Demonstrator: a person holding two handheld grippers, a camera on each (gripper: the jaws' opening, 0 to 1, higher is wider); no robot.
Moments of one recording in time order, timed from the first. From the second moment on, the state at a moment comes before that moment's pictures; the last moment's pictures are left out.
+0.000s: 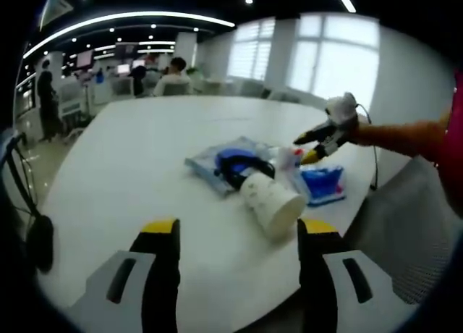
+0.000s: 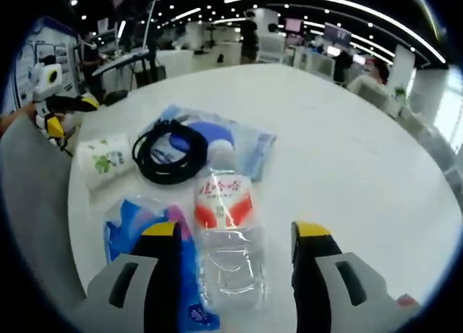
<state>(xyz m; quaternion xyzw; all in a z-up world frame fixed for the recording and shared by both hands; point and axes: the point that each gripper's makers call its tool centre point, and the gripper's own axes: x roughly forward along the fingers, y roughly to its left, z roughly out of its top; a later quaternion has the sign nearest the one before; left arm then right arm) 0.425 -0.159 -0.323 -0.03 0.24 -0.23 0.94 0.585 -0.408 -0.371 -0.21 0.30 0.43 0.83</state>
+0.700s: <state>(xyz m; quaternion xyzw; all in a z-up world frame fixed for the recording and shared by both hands) 0.425 -0.158 -0.322 -0.03 0.24 -0.22 0.94 0.590 -0.379 -0.379 -0.19 0.30 0.45 0.82</state>
